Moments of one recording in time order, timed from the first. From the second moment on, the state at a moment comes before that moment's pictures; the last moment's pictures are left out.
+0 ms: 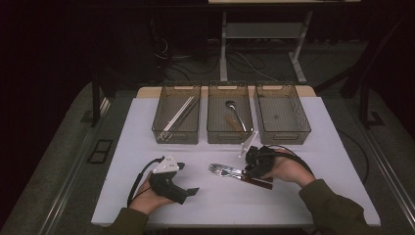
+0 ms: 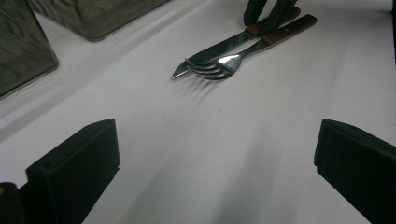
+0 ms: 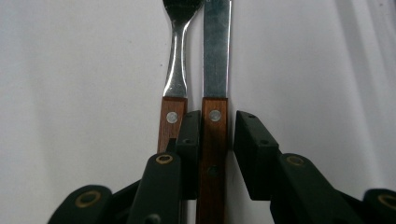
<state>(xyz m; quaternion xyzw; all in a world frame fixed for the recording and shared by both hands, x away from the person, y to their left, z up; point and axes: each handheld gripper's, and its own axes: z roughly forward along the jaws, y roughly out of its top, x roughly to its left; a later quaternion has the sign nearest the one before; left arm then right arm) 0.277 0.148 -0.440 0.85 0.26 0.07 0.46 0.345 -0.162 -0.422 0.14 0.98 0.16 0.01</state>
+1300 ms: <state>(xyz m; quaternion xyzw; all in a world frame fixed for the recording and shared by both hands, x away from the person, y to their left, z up) 0.278 0.149 -0.440 0.85 0.26 0.07 0.46 0.354 -0.199 -0.393 0.21 0.94 0.27 0.01</state>
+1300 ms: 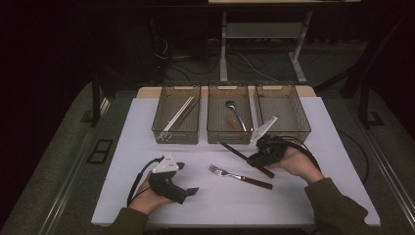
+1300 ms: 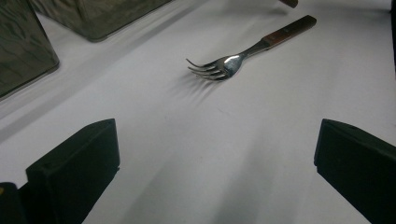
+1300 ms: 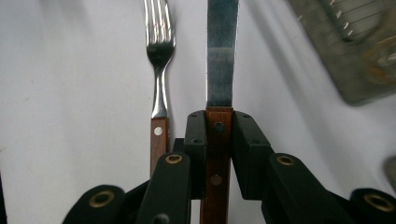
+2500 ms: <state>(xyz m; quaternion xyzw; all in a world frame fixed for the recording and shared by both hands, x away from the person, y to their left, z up) 0.278 0.150 -0.440 0.85 0.26 0.07 0.46 0.360 -0.322 -0.342 0.37 0.77 0.50 0.13</state>
